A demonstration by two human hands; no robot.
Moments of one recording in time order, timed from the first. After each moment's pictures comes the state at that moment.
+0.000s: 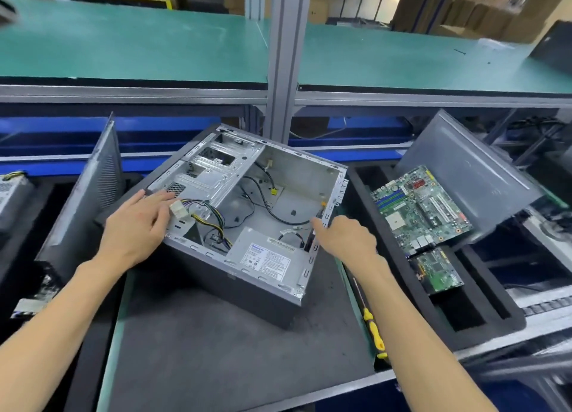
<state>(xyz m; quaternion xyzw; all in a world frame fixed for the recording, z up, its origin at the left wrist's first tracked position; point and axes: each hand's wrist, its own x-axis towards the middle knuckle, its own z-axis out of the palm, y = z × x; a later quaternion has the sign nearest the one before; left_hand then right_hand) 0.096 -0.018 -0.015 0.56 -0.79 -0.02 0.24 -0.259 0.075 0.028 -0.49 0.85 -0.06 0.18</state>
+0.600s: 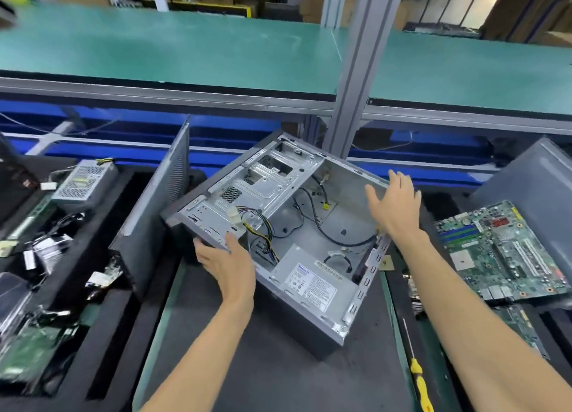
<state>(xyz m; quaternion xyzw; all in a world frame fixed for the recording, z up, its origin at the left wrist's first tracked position) -0.021 0.045 -0.017 0.71 -0.22 -0.35 0.57 -0.290 -0.049 0.016 -0.58 0.79 -0.21 0.06</state>
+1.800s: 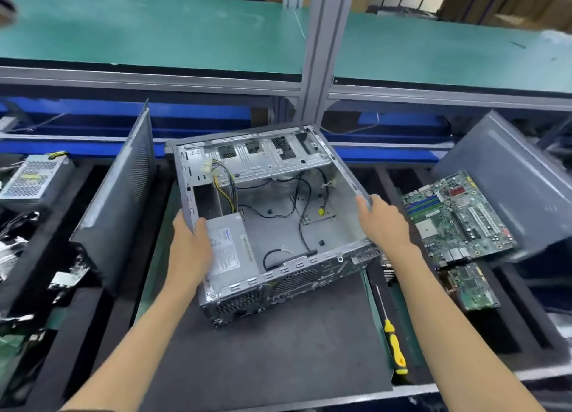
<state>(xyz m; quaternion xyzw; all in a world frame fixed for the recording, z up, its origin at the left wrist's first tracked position) 0.028 0.045 -0.025 0.70 -0.45 -0.37 0.42 -0.306 0.030 0.004 -0.54 0.82 -0.15 0.12</state>
